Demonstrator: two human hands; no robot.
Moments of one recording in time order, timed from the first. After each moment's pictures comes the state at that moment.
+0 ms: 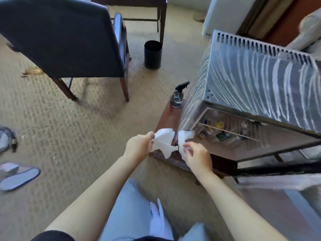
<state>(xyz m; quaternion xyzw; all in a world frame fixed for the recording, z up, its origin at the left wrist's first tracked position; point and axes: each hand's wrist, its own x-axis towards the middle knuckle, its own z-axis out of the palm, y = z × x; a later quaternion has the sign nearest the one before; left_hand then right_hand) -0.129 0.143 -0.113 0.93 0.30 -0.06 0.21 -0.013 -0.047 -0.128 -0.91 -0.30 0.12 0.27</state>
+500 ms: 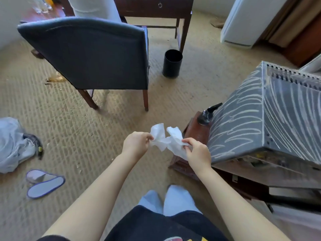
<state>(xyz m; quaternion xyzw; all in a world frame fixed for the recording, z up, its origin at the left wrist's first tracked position) -0.170 0.352 -0.063 0.90 0.36 -0.02 0.24 -0.037 0.167 -0.087 -0.90 -0.29 0.16 0.29</state>
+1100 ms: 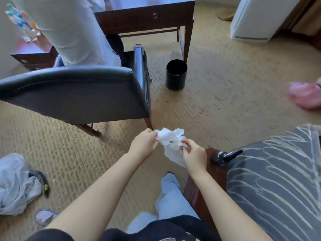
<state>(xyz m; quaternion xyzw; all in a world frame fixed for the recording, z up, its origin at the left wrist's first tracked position) 0.079 0.555 -0.093 0.93 0.28 -0.08 0.21 0.168 0.381 -0.117 -0.88 -0.18 0.20 0.39</state>
